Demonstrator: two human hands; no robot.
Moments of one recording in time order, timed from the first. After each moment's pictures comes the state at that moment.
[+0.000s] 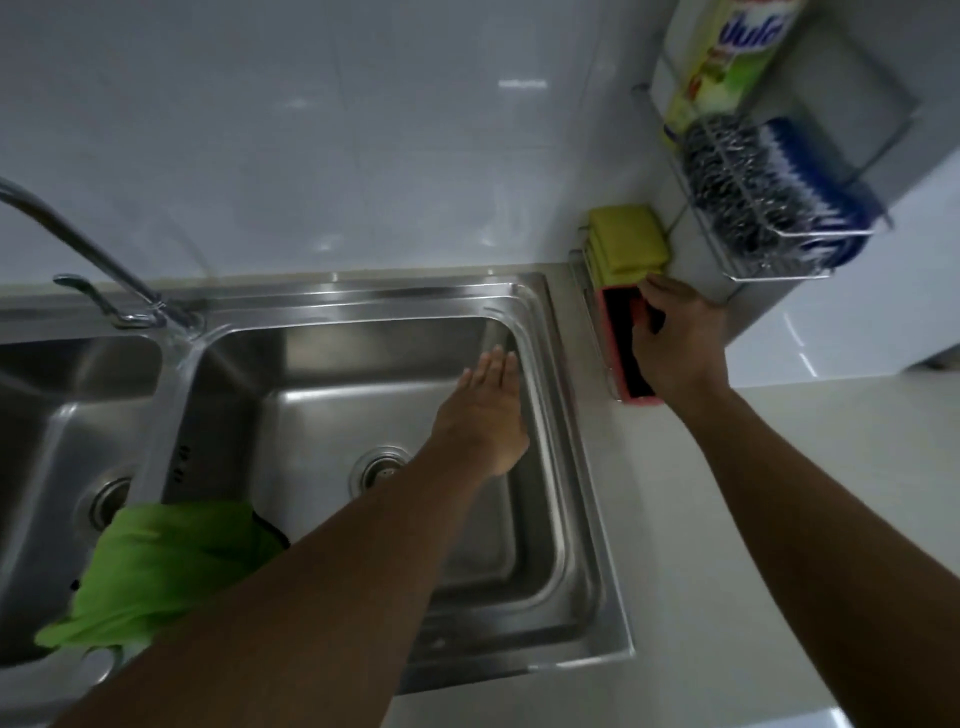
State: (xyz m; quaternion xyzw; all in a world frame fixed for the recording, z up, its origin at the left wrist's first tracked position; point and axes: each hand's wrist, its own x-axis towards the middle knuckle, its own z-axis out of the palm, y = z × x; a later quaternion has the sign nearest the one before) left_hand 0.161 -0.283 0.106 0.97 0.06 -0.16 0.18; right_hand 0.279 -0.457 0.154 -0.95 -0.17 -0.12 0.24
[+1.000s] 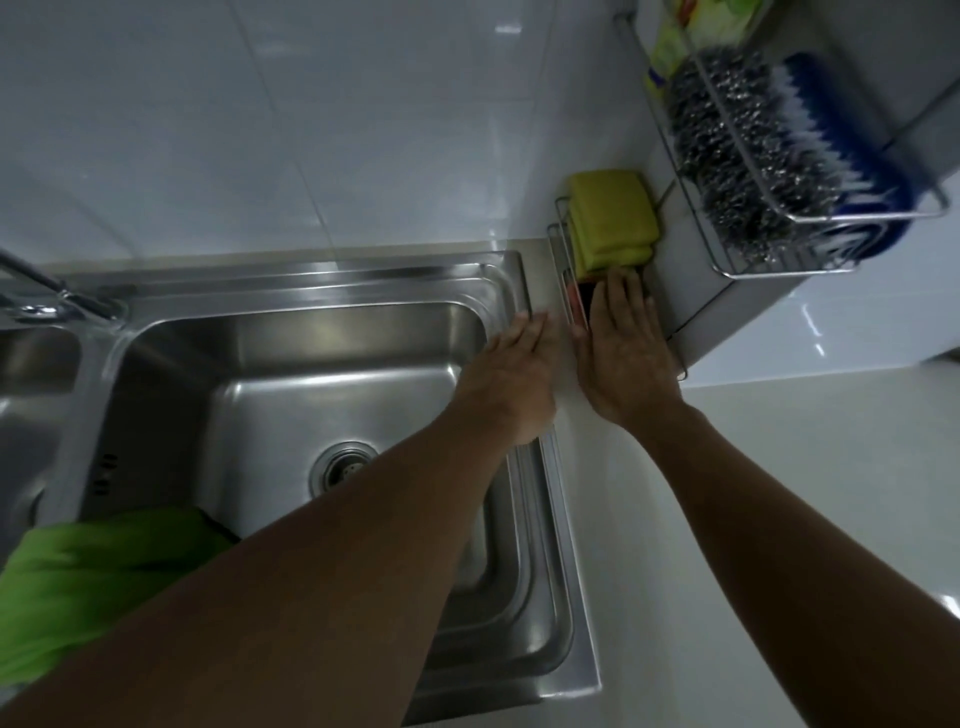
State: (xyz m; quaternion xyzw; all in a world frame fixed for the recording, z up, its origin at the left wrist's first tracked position) left_hand 0.235 -0.327 0.093 0.97 0.01 -0.14 0.19; right_hand 0.309 -0.464 0.072 -0.97 -0.23 -0.01 0.07
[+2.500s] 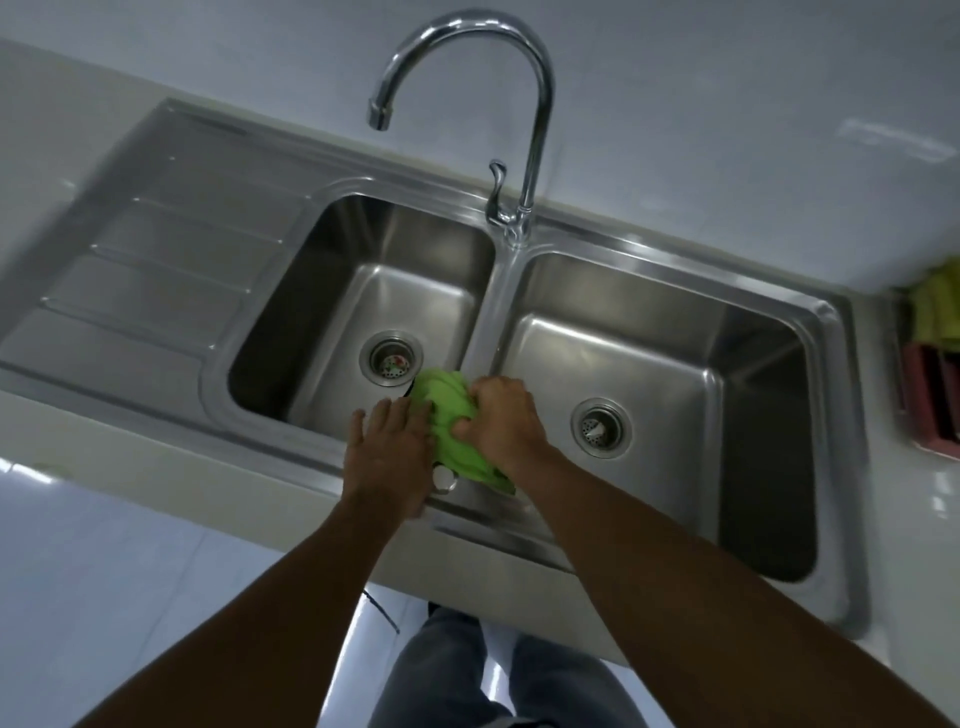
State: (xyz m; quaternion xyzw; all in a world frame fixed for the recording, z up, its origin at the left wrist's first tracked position) left_hand -0.202 -0.014 0.027 0.93 0.35 -0.10 0.10; right_hand -0.060 -0.086 0.048 -0.88 -0.36 0.25 0.19
